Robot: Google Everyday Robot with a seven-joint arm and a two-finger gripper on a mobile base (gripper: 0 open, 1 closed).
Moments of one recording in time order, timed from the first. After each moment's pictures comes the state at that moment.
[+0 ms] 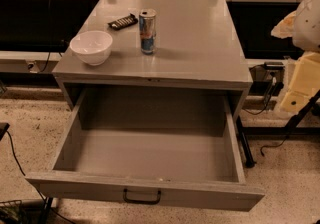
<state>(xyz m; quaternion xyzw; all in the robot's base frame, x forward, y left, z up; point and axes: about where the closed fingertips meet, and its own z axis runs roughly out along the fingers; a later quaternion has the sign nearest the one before) 0.438 -0.217 0.977 -0.60 0.78 -0.03 0.16</state>
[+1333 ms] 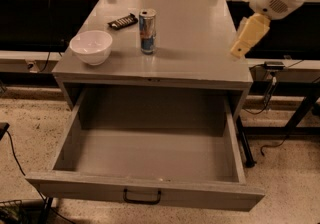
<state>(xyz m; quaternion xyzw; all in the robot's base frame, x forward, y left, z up) 0.598 -0.191 0.975 -0.59 0.75 -0.02 0.30</state>
